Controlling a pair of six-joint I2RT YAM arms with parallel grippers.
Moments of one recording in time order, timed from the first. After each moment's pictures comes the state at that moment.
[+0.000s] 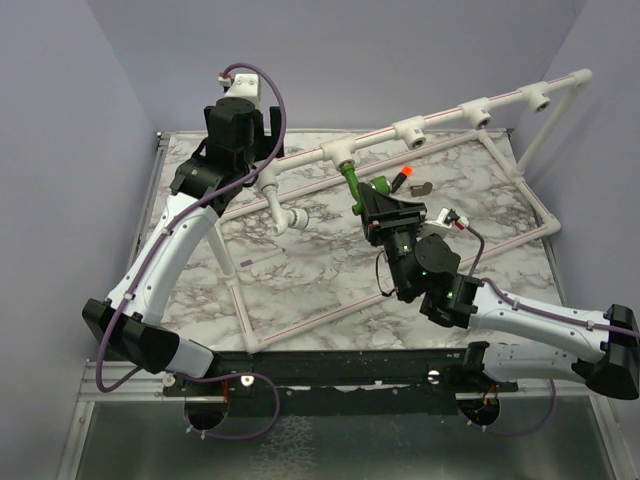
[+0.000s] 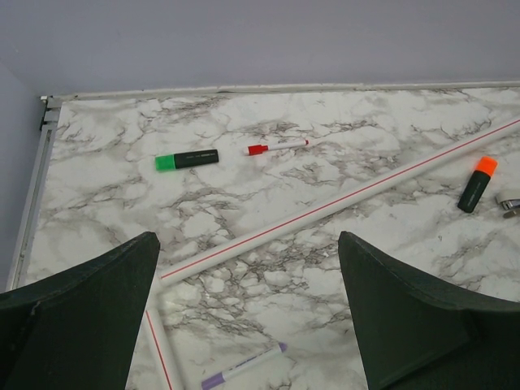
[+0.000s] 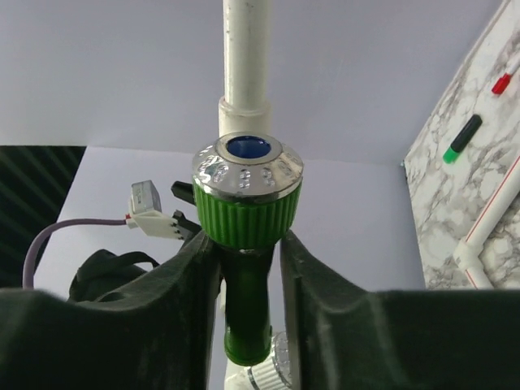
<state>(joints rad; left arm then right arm) -0.44 1.43 1.65 -0.56 -0.36 -0.15 1.13 1.09 0.85 0.42 0.97 1.41</state>
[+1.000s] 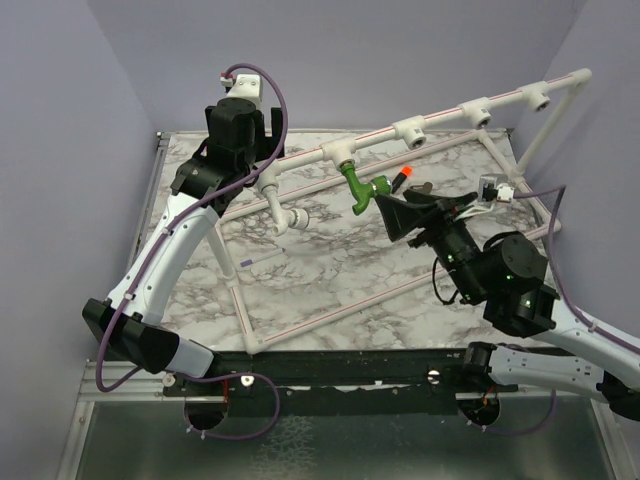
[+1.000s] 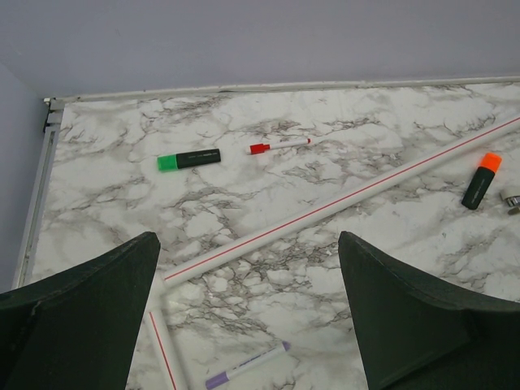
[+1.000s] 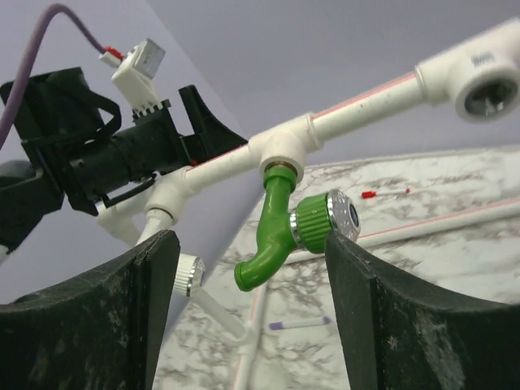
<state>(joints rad) -0.45 1.43 1.65 -0.57 -0.36 -0.13 1.12 0.81 0.96 0.13 0.65 0.46</state>
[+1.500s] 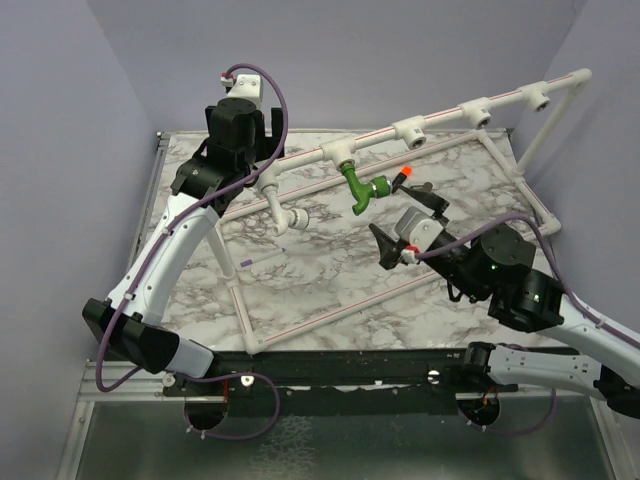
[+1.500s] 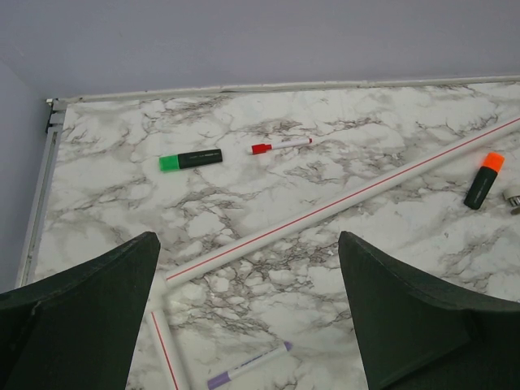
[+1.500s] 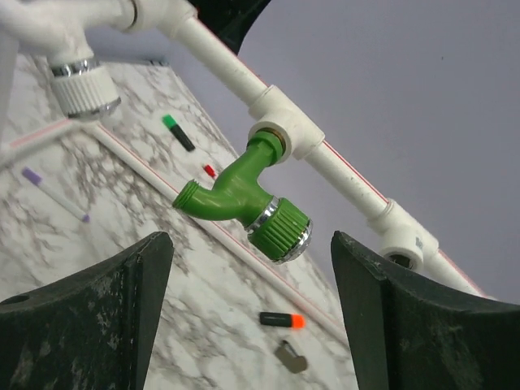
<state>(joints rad) -0.45 1.43 1.65 -0.57 -0.36 -0.13 1.12 0.84 1.10 -0.18 0.33 -0.61</state>
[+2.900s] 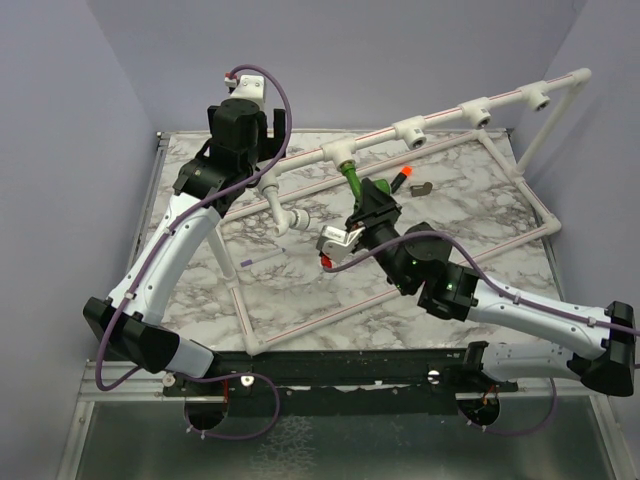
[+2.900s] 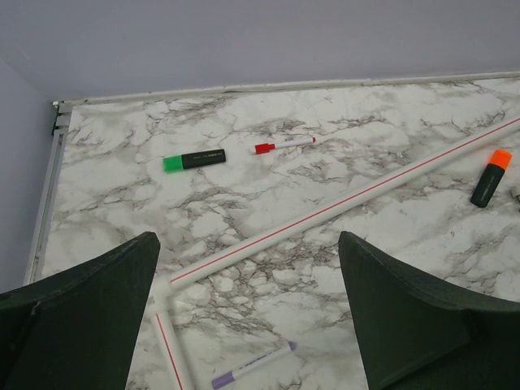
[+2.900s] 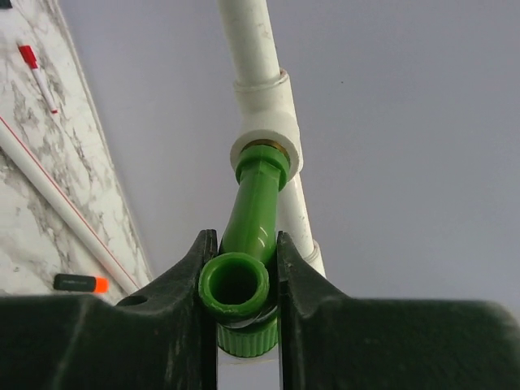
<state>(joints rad) -0.46 1.44 1.65 -0.57 -0.38 -0.11 1.12 1.12 0.96 0.24 0.57 -1.43</state>
